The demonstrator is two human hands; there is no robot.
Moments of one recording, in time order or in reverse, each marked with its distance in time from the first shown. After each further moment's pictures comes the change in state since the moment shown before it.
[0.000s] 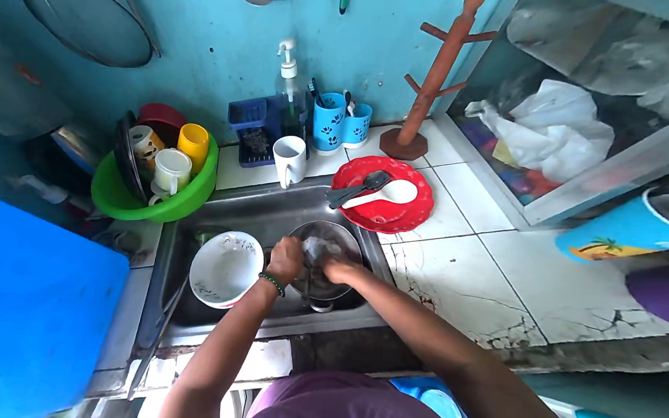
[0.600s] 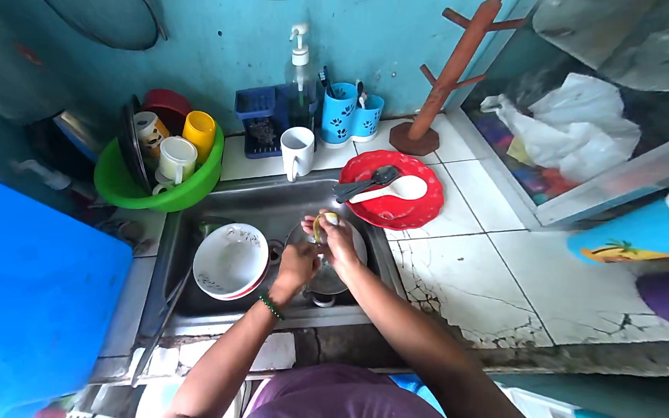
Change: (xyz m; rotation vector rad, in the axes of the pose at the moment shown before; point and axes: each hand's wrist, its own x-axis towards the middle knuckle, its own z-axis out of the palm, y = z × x) left_hand -0.038 -0.007 0.020 -1.086 0.016 0.050; right_hand 0.009 -0.040 -0.007 1.921 0.691 -0.399
